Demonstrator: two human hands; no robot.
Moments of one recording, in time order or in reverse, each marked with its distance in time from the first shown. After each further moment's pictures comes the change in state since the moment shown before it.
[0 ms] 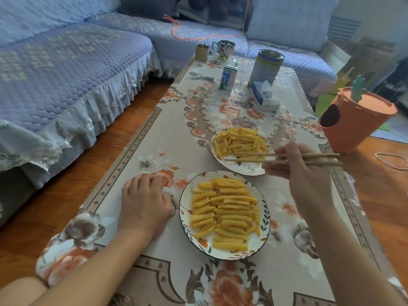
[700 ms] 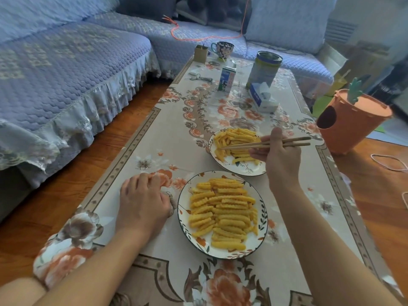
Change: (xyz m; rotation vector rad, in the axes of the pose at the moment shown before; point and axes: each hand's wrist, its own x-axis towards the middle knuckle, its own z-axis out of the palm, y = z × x) left_hand 0.001 -0.001 -0.001 0.004 0.001 -0.001; right_hand 0.044 0.024 0.040 0.037 0.152 0.088
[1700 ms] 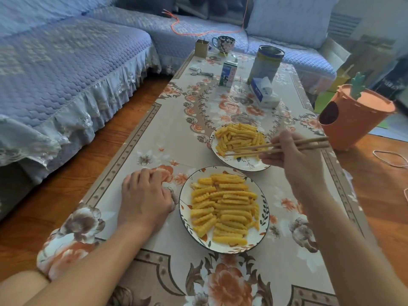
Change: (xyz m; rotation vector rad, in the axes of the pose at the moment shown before) left_hand -0.001 0.001 0.002 -0.016 0.015 0.008; right_hand -0.017 -0.018 -0.038 -0.082 -0.169 -0.057
